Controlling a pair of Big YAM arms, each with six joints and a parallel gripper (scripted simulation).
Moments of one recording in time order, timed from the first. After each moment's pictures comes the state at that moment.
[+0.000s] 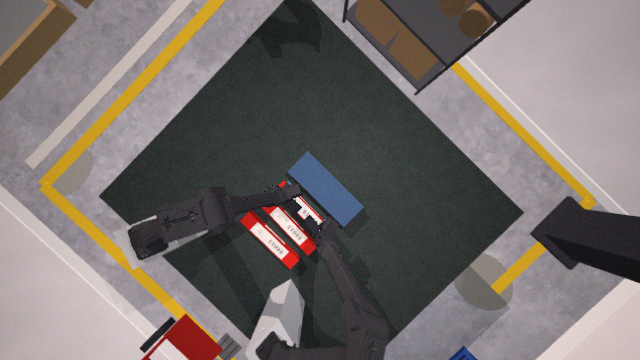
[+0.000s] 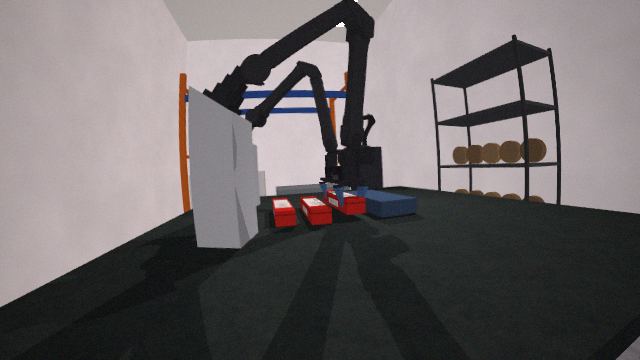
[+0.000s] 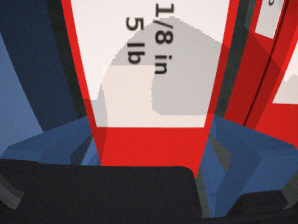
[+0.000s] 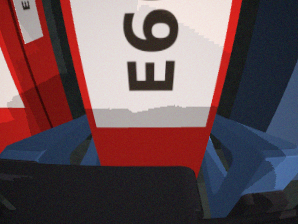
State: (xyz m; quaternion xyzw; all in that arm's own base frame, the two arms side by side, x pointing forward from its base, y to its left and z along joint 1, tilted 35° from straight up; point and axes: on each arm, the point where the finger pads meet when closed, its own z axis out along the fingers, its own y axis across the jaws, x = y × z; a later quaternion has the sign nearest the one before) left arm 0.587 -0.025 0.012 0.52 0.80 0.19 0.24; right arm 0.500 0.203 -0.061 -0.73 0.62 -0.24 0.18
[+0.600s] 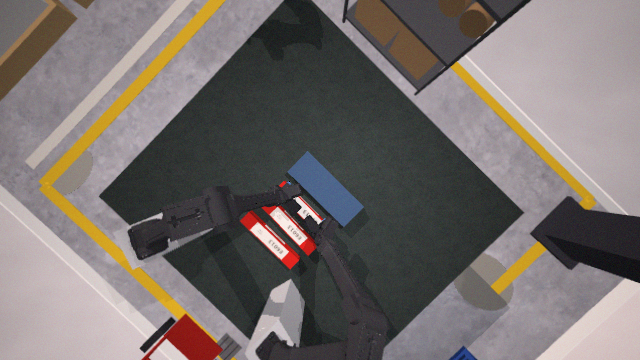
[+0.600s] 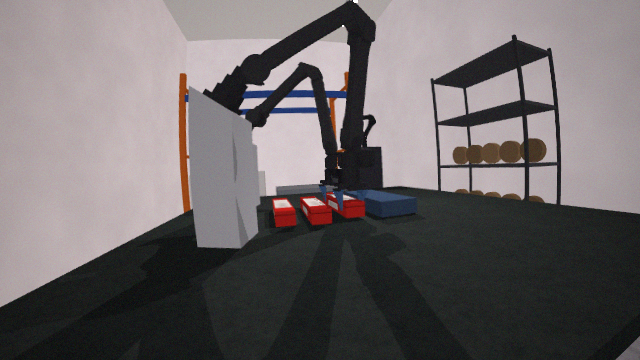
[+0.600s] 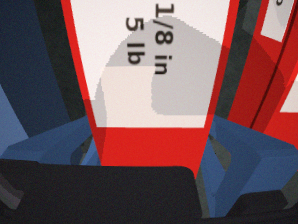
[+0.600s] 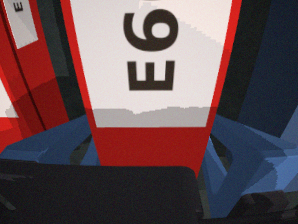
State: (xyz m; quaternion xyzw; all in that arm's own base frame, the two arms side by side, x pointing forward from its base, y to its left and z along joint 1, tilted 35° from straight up) left arm 0.593 -0.025 0.001 0.52 0.80 0.19 0.24; right arm 0.505 0.202 -0.071 -0.73 0.62 -0.24 0.18
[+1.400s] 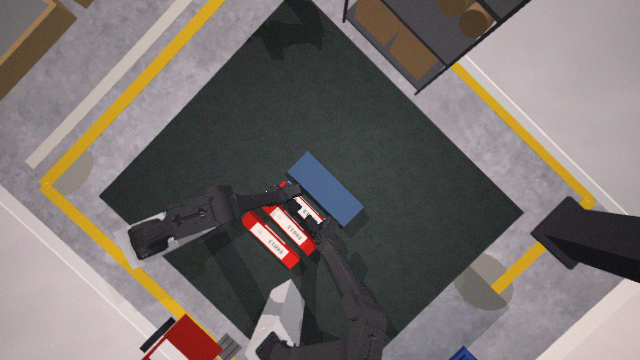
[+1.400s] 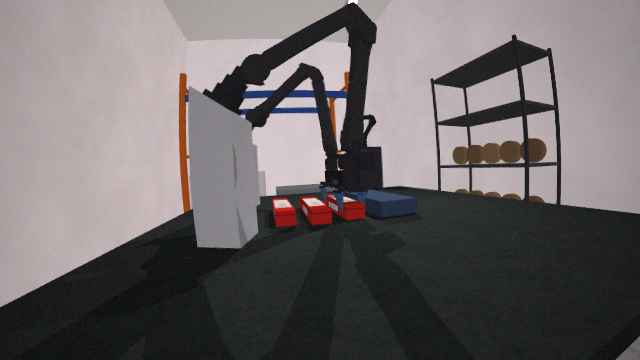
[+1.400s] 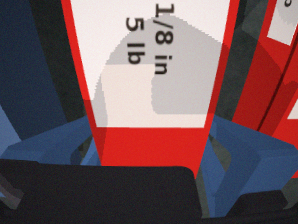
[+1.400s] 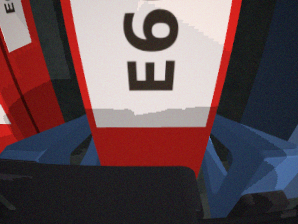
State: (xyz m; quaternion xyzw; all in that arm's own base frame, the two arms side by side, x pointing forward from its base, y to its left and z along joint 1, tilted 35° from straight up) left arm 0.597 -0.025 -0.005 0.52 0.80 0.19 0.24; right arm 0.509 0.202 -0.077 -0.73 0.62 -0.24 0.18
